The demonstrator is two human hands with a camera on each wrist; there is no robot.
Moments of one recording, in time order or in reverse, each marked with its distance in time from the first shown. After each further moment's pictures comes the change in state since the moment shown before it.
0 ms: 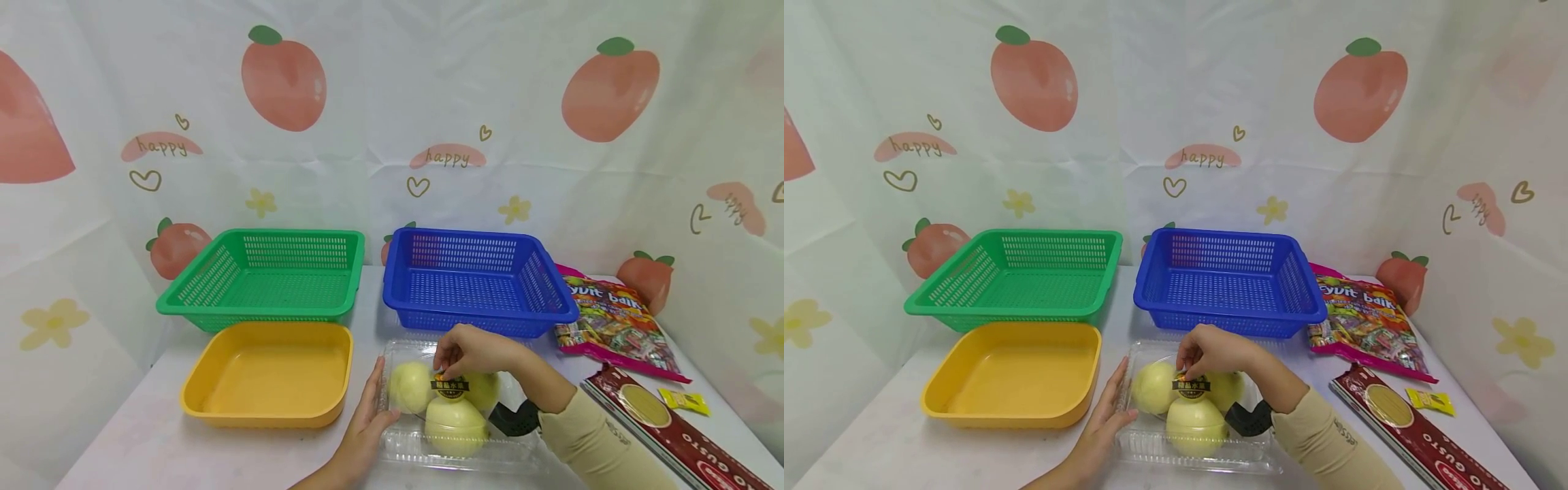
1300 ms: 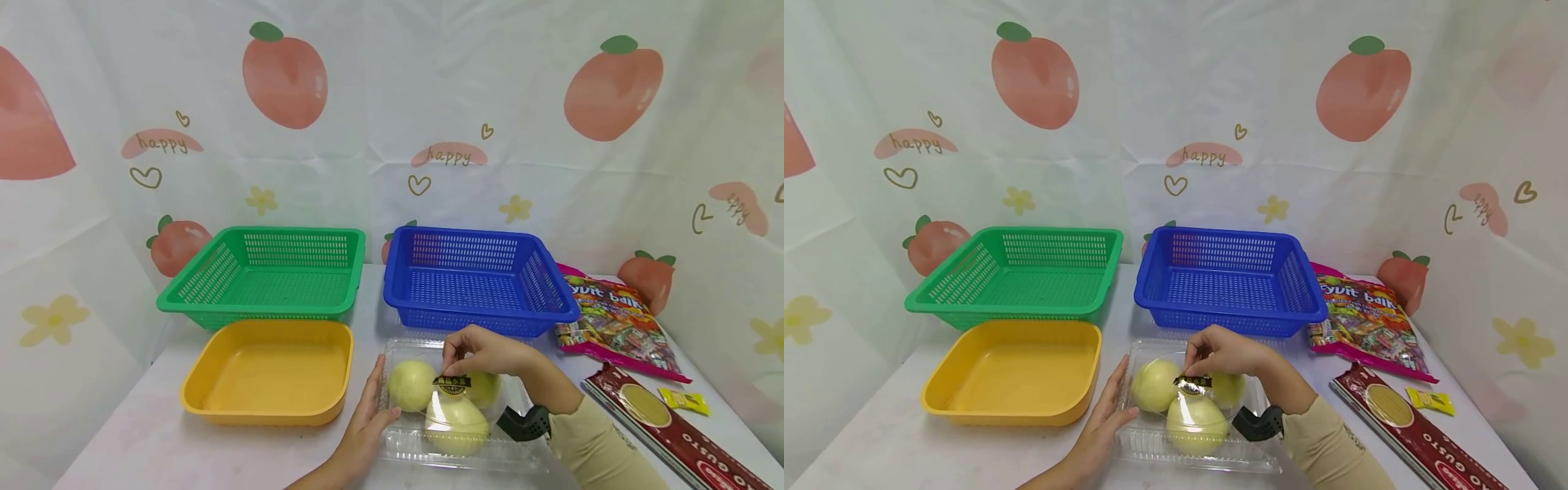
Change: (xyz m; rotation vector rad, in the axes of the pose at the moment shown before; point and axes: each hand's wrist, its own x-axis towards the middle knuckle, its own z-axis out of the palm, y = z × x) left_hand 0.002 -0.001 -0.001 0.001 -0.012 0.015; right_hand -0.006 0.026 0.003 0.255 -0.007 -0.171
